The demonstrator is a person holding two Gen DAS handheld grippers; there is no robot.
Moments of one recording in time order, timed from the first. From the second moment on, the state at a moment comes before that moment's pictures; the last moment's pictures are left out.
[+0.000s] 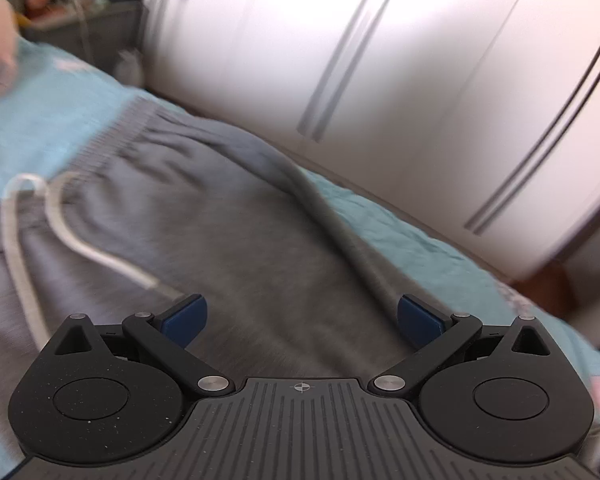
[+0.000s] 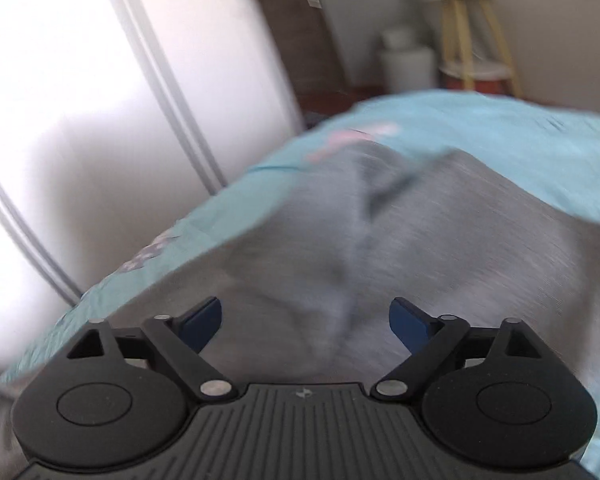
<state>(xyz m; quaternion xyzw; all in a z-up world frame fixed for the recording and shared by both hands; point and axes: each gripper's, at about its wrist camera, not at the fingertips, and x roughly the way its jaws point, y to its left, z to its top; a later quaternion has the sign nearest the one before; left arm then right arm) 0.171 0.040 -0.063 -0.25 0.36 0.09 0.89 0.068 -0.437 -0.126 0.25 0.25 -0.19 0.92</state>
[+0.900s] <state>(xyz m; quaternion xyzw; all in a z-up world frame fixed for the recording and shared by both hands) 0.376 0.083 -0.123 -0.23 0.46 0.16 0.84 0.133 -0.406 -0.182 0.05 0.27 -0.23 0.93</state>
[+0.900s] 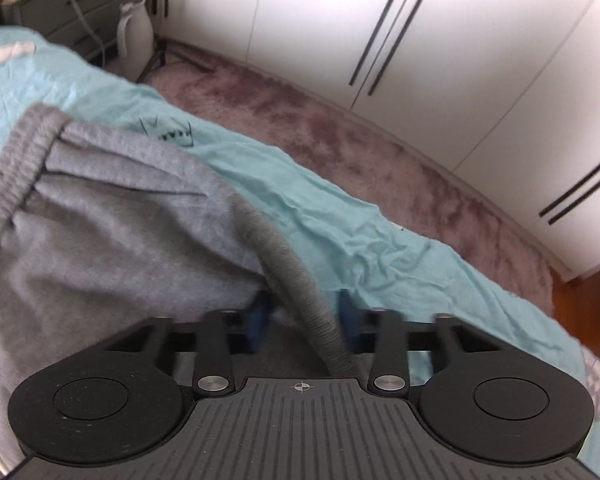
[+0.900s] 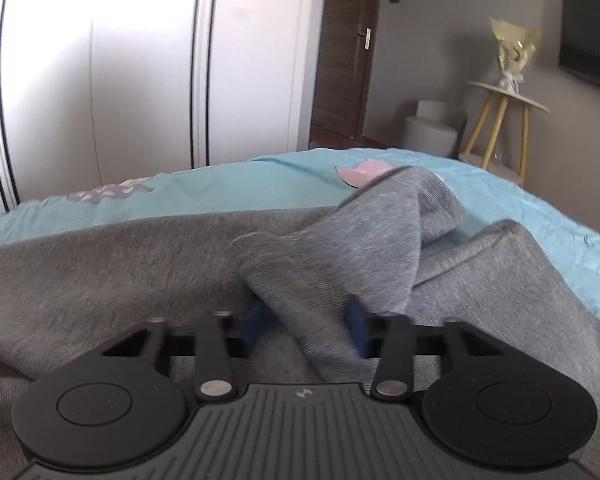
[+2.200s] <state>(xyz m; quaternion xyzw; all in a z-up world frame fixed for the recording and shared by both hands) 0.028 0.156 -0.128 -0.34 0.34 0.17 0.86 -0.062 -0.604 -0.201 0.53 0.24 -0.26 0.77</state>
